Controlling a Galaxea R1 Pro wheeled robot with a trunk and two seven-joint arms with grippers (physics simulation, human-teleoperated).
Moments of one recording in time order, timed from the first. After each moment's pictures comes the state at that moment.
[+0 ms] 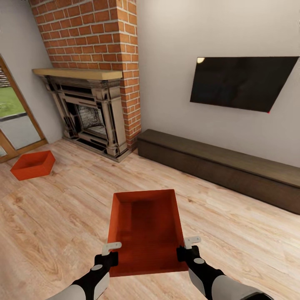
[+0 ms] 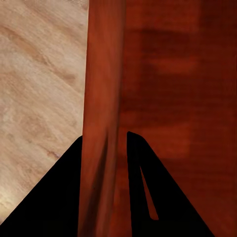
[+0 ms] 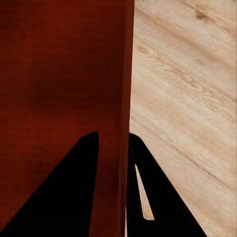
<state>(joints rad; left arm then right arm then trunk) -0.61 -0.10 -0.04 -0.15 0.11 -0.16 0.17 -0.67 0.10 0.25 -0.09 -0.12 -0.17 -0.10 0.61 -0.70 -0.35</state>
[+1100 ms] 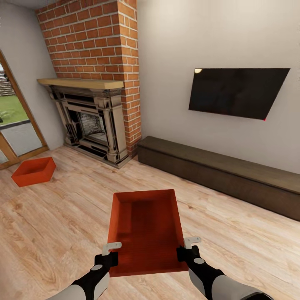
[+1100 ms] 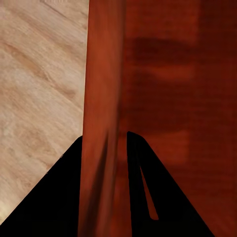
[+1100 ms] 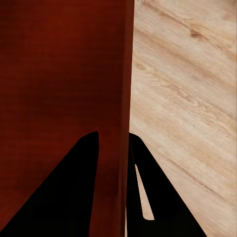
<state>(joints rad) -0.61 -0.10 -0.04 -0.15 0.11 -0.16 0.16 -0.67 0.10 0.25 -0.09 -0.12 -0.17 -0.10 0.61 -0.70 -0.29</state>
